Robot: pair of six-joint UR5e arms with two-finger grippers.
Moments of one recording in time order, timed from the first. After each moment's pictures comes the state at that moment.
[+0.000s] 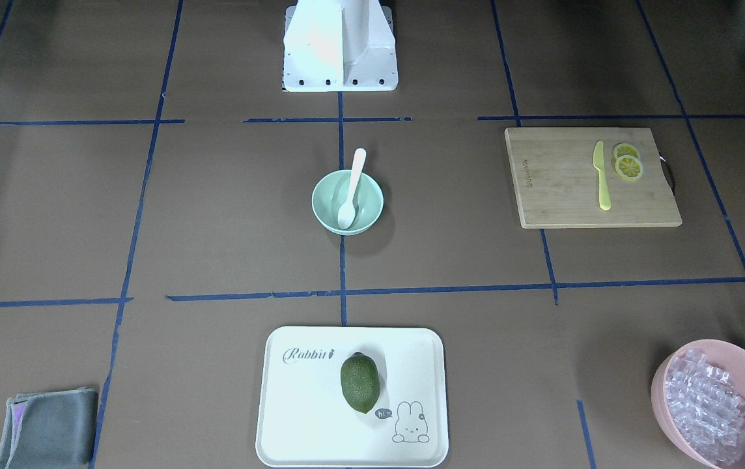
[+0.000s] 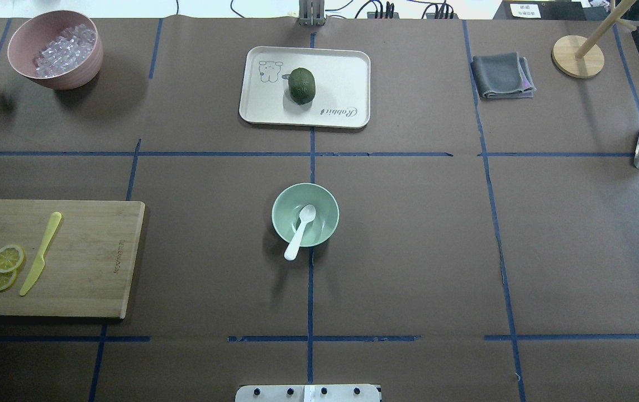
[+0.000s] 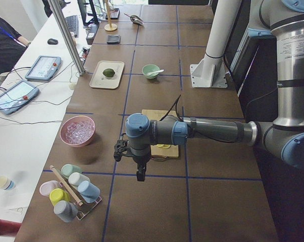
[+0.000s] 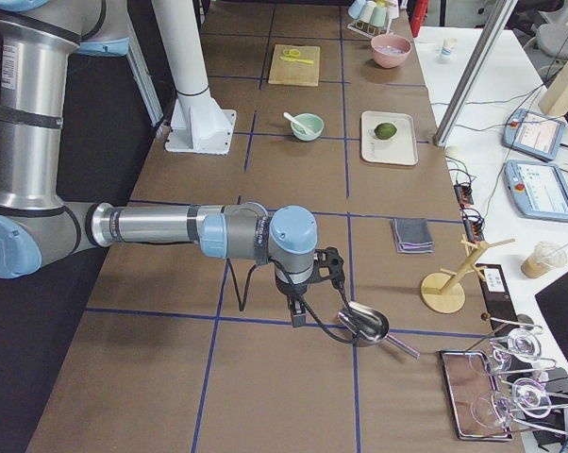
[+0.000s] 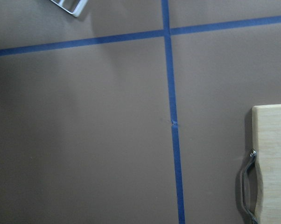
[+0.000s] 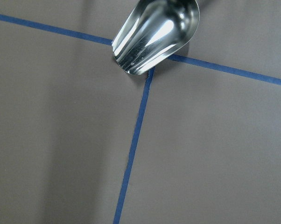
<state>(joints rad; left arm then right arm) -1.56 -1.43 -1.78 -1.51 -2.26 0.02 1.61 -1.75 1.82 -1.65 2.32 -0.25</state>
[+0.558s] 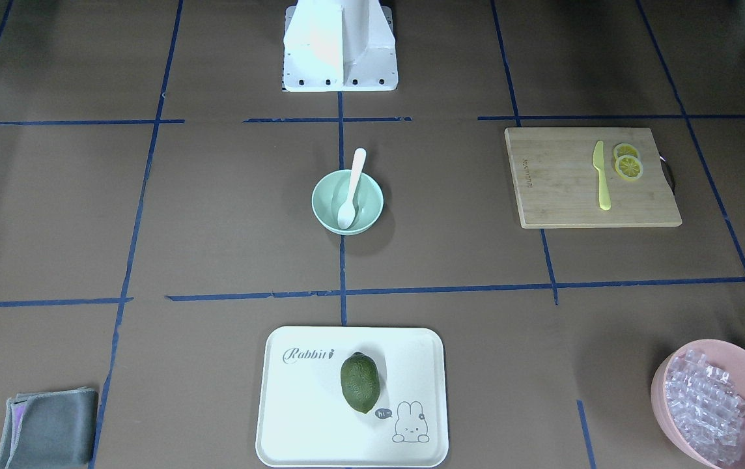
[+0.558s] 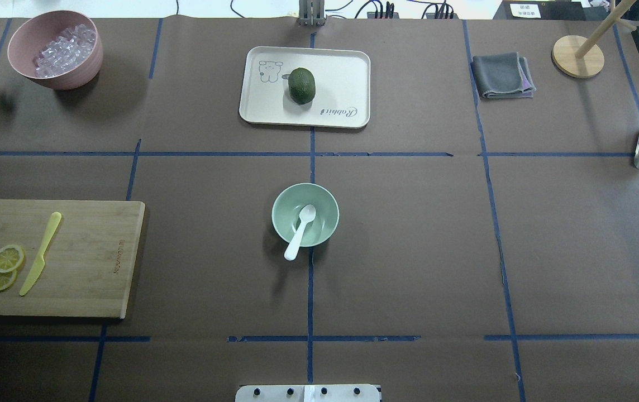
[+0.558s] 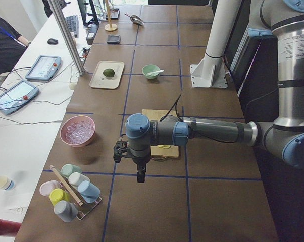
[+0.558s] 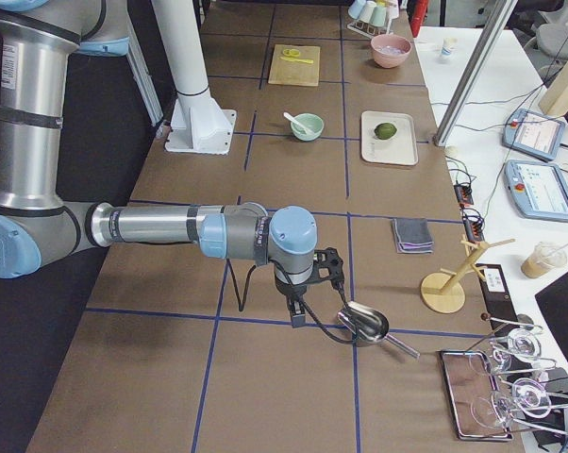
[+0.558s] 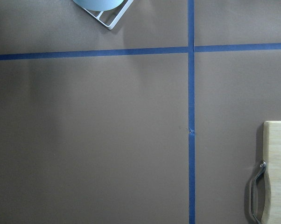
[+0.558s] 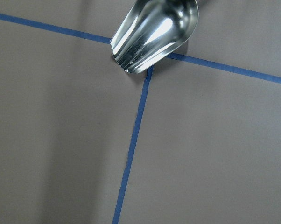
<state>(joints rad) -1.57 -1.43 -1.77 -1.50 -2.26 0.01 1.61 -1.75 1.82 -1.65 2.32 -0.25</state>
